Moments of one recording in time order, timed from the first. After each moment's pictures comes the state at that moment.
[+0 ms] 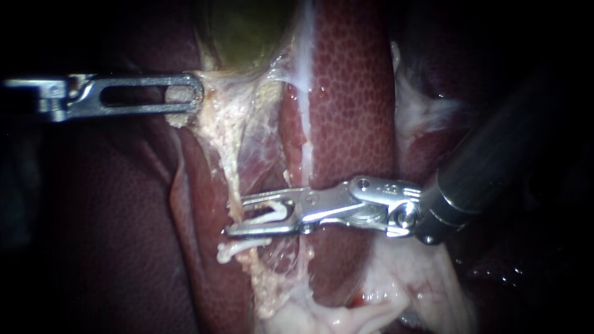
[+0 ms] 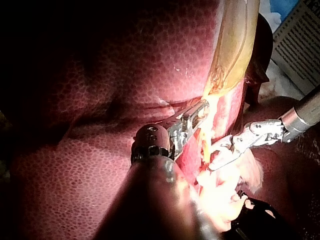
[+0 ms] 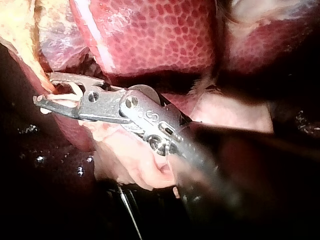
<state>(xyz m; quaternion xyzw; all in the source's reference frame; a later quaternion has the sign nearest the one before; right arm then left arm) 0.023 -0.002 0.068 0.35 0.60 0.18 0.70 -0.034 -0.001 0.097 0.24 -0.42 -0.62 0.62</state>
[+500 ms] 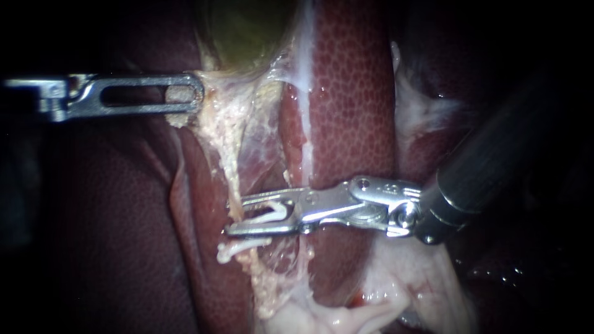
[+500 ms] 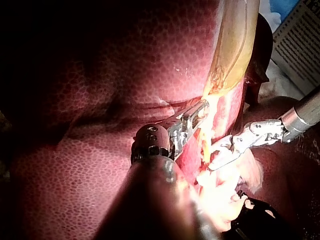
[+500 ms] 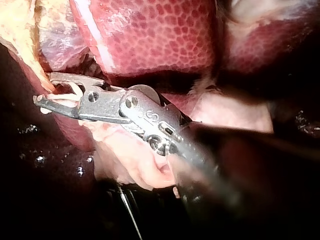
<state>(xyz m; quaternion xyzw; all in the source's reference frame) 0.023 -0.002 0.068 0.35 0.60 0.18 0.70 -0.034 -0.001 0.097 0.24 -0.42 -0.62 0.62</state>
